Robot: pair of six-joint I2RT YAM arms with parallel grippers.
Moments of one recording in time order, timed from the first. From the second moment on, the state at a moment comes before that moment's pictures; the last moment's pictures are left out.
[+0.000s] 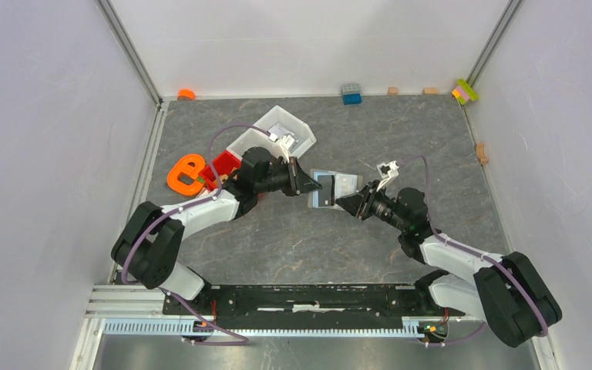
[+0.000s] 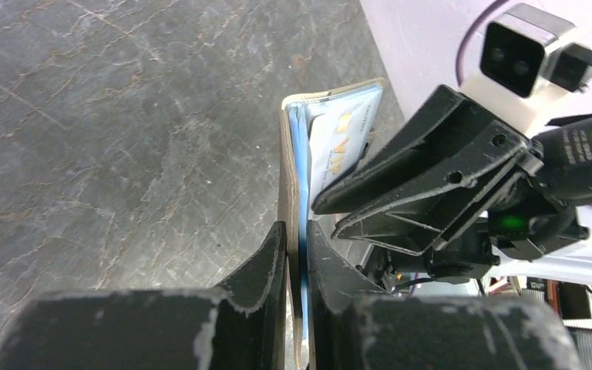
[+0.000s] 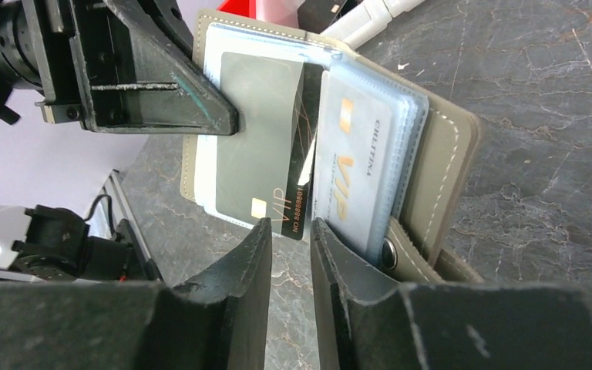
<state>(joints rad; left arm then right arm) -0.60 1.51 0.79 0.37 0.52 -0.72 0.46 1.13 0.25 0.72 -0.43 0.61</state>
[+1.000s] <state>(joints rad) -0.59 1.52 0.77 0.63 0.69 -0.86 0.33 1.25 0.13 1.31 -0.66 1.00</state>
